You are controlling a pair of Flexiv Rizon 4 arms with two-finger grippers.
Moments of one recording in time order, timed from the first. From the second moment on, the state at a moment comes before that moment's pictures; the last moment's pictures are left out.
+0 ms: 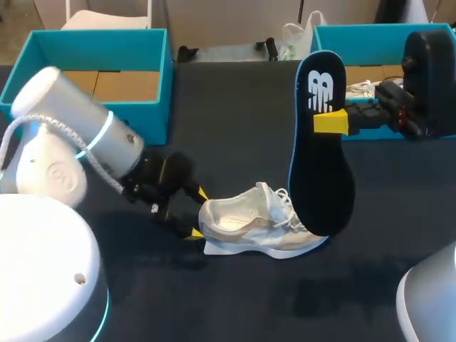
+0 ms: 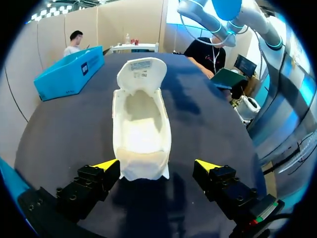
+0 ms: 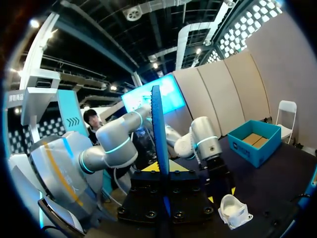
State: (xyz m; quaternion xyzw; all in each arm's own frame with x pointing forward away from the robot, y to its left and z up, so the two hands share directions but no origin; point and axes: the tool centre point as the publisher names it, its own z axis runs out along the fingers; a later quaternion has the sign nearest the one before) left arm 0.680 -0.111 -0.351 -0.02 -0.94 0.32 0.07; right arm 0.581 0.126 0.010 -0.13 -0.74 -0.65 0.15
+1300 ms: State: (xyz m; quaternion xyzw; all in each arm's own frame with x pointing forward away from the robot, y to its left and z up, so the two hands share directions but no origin) left arm 0.690 -0.124 -0.348 0.00 -0.99 0.10 0.06; right arm 0.581 0.126 0.010 -0.13 -0.74 -0.65 0.15
